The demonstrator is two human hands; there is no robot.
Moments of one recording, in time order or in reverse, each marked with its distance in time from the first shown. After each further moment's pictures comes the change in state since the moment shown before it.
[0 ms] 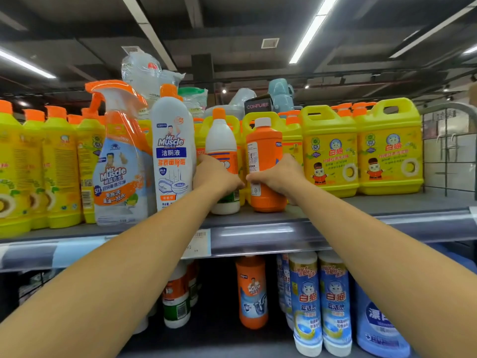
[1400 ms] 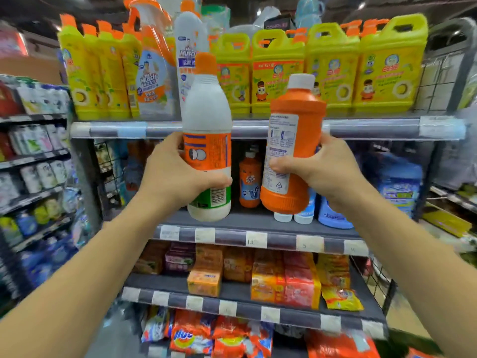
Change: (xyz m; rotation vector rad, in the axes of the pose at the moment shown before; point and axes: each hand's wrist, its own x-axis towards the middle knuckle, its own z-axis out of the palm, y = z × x) left_hand -0.301 -0.043 -0.100 -0.261 0.004 0.074; right_hand -0.256 0.063 -0.118 0.276 -0.221 -0.144
